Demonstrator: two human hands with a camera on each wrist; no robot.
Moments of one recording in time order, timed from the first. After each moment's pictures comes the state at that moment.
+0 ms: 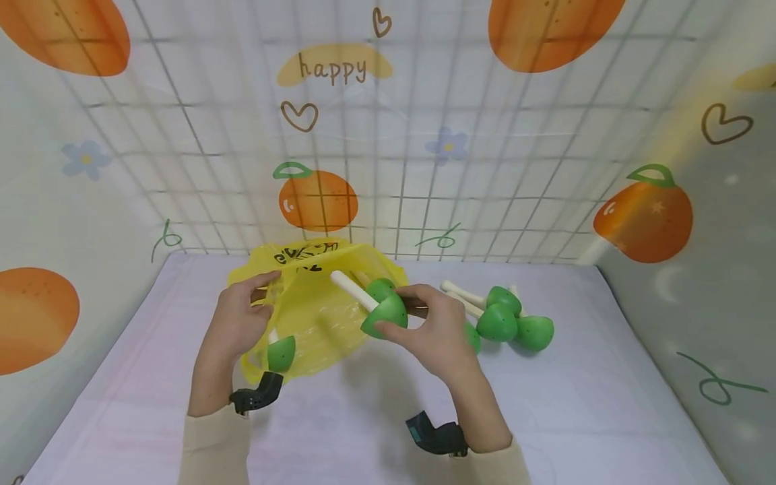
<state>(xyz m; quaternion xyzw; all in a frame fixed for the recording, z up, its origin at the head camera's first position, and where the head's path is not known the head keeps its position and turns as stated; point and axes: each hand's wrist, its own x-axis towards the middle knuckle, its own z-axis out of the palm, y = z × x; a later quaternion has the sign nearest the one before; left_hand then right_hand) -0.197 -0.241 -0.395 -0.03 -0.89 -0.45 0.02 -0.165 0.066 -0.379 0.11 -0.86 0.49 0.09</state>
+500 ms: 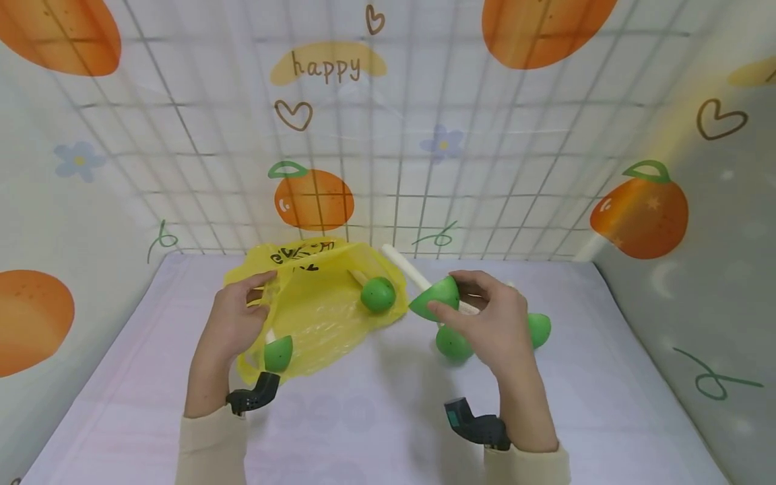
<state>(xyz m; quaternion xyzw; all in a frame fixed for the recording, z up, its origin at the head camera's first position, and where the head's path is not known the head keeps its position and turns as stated) -0.195 -0.239 -0.394 -0.02 -0.89 -0.45 0.02 -0.158 0.125 -0.354 0.02 -0.86 0.51 0.11</state>
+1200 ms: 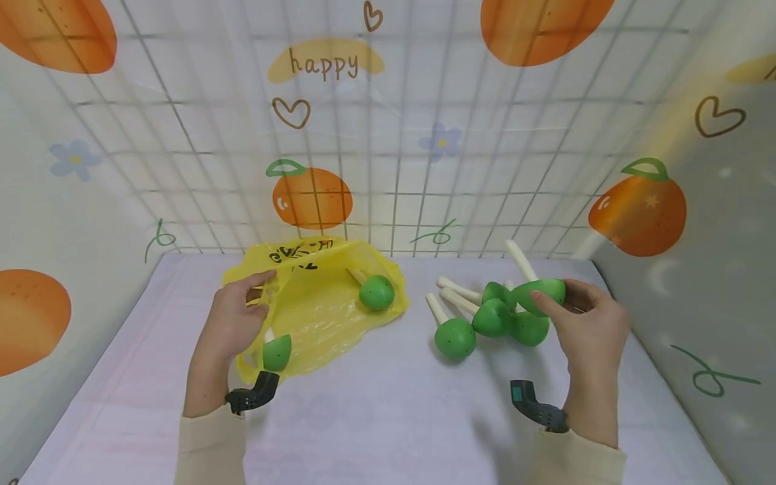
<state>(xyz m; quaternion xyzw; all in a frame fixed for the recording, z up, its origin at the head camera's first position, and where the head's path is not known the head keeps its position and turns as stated) -0.196 -0.240 -0.395 -0.03 -0.89 -0.45 0.02 -0.171 0.233 -0.391 -0.24 -0.82 0.48 0.20</state>
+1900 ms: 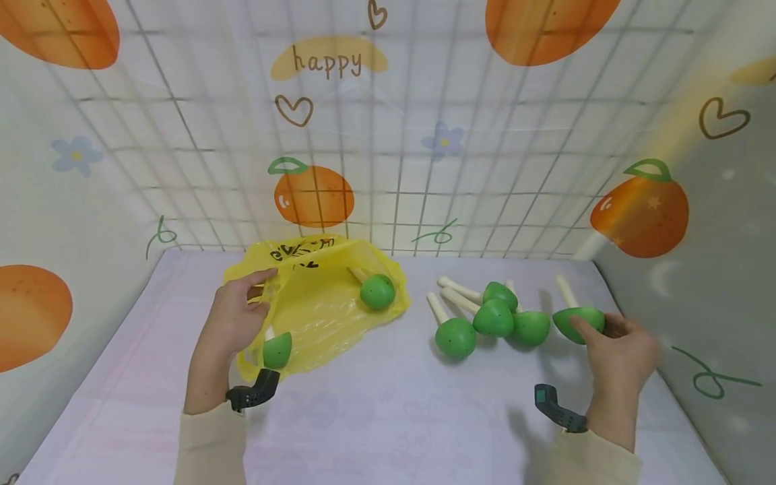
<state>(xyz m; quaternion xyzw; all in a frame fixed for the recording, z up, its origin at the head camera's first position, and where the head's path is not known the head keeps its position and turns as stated) -0.196 -0.240 -0.394 -0.03 -0.89 -0.46 0.01 -0.172 0.295 -0.440 -0.36 -0.80 0.45 0.17</state>
